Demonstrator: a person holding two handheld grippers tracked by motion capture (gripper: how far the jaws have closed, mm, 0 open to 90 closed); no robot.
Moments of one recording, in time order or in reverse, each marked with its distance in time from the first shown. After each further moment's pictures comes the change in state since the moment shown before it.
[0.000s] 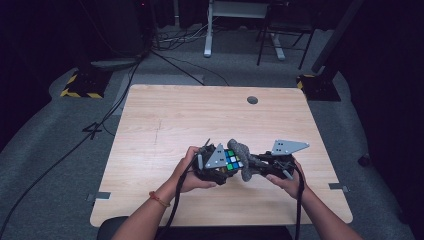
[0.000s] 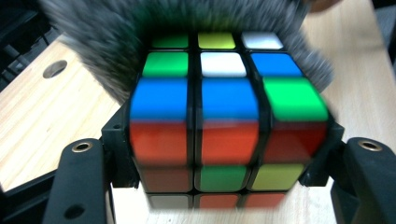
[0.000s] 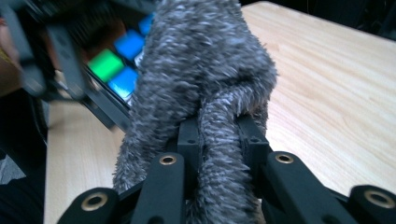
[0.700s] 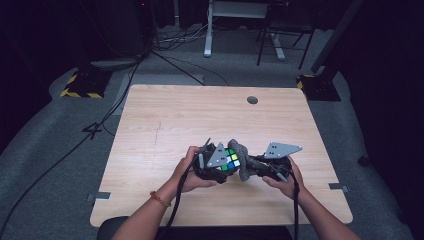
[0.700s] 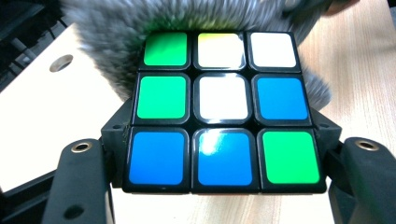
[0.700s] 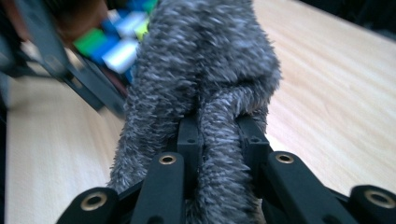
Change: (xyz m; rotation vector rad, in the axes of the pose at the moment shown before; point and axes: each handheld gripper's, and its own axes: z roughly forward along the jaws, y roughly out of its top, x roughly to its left) left arm 0.003 0.002 -0.002 0.007 0.034 -0.012; right arm 0.004 -0.005 0.014 0.099 -0.088 -0.037
